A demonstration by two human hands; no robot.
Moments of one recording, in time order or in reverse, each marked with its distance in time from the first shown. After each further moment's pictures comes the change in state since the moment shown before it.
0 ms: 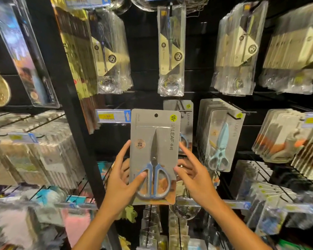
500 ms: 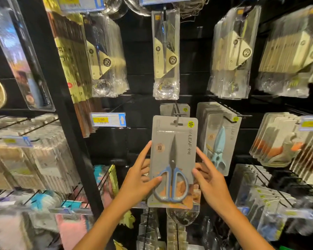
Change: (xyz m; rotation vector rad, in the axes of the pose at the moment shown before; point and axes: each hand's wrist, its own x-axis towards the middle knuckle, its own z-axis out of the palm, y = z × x) left_hand 0.031 -0.013 0.036 0.094 -0.256 -0.061; right_hand -0.003 0.027 -0.046 -0.094 0.114 0.039
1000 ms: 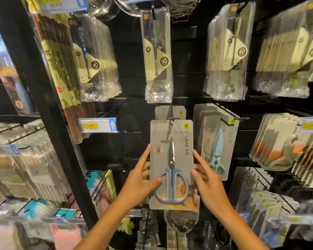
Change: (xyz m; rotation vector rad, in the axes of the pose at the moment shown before) left_hand 0.033 -0.019 0.015 0.025 -0.016 -0.066; right_hand 0.020 0.028 -0.006 -0.037 0.001 -0.004
